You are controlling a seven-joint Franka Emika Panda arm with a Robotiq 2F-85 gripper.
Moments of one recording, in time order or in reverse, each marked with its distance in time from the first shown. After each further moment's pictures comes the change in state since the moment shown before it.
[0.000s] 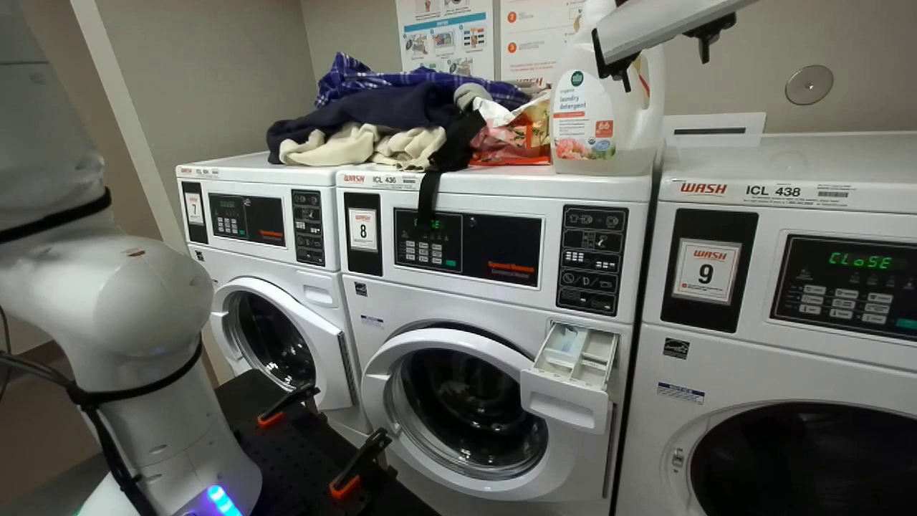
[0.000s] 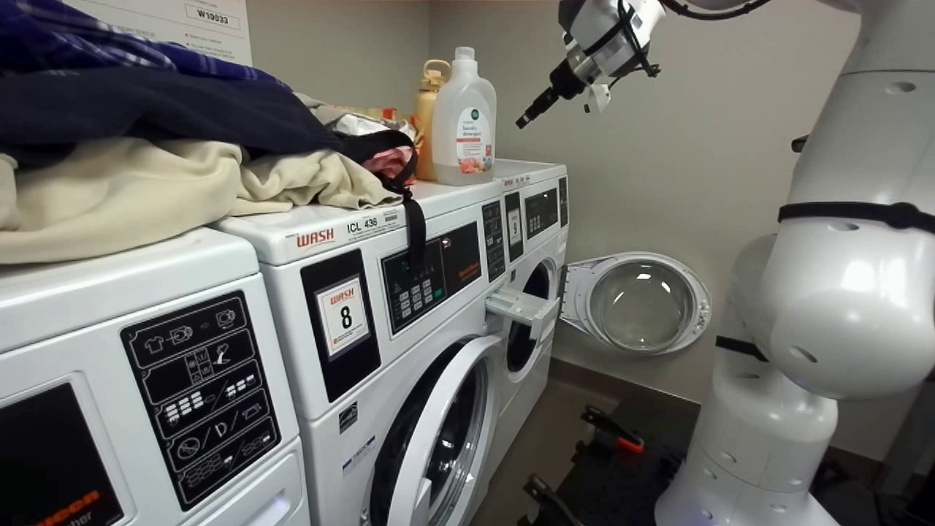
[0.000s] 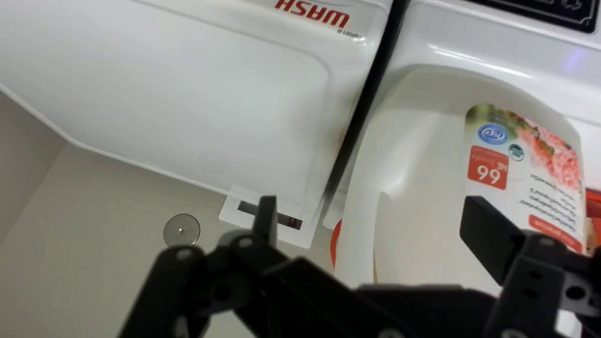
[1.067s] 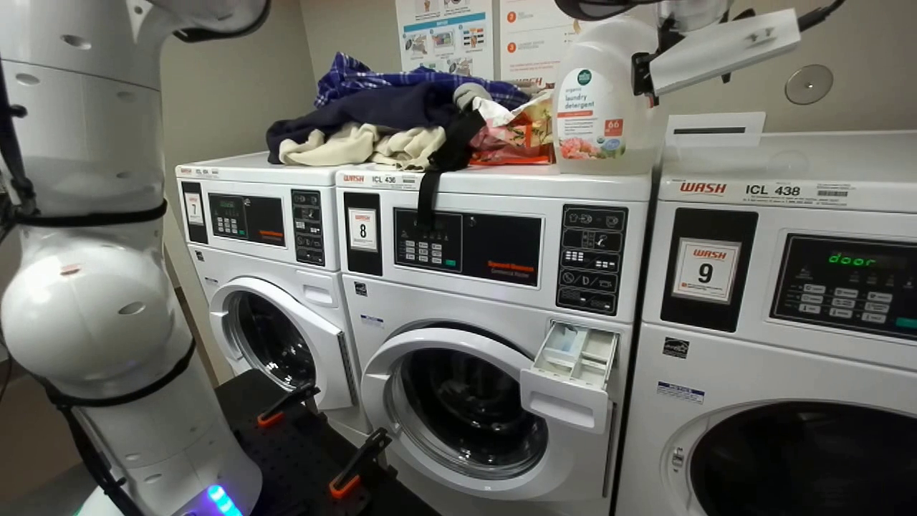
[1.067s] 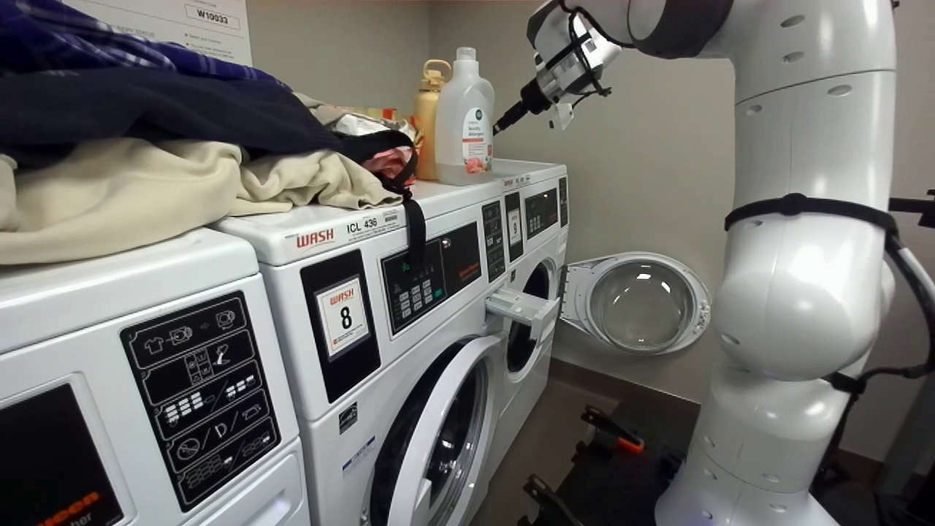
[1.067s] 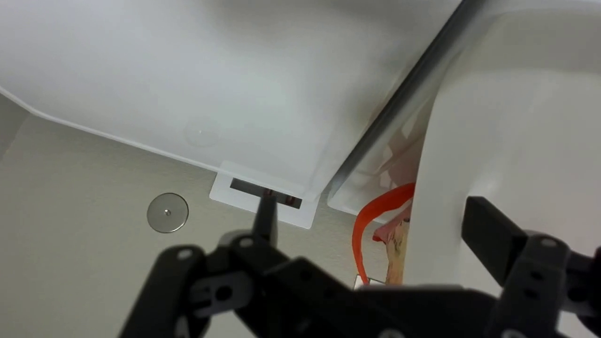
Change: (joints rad) arm -0.432 0.375 0.361 0.327 0.395 -0.143 -0.196
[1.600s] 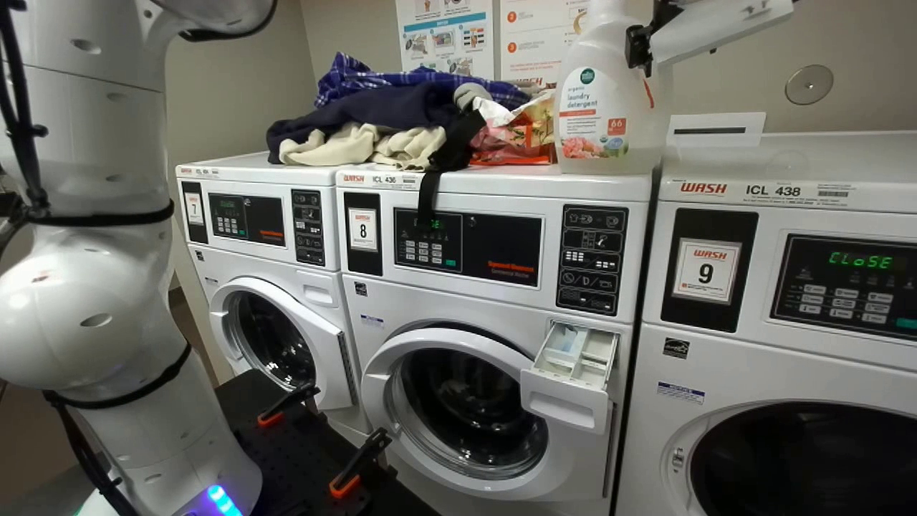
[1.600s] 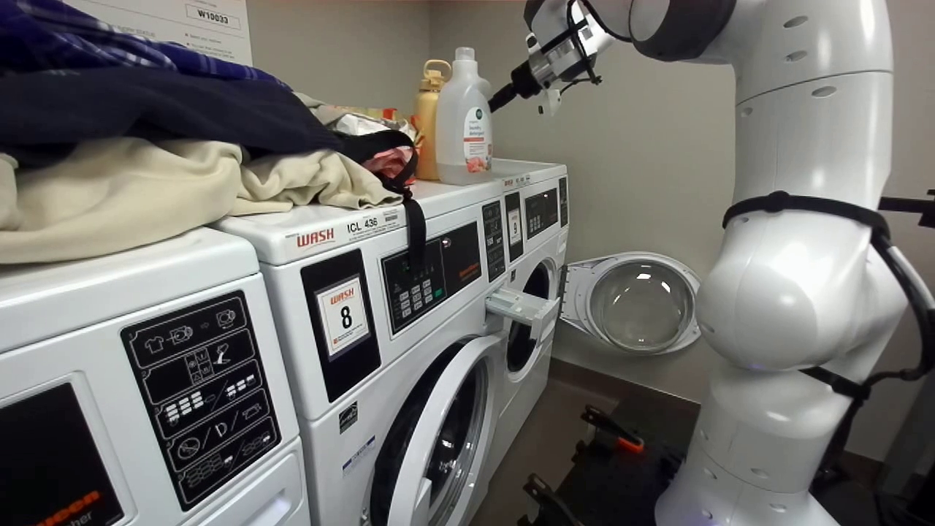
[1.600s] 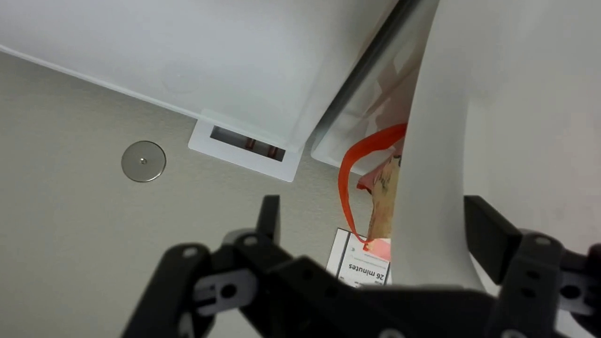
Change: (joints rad) arm -0.164 0.014 0.206 0.111 0.000 -0.051 0.000
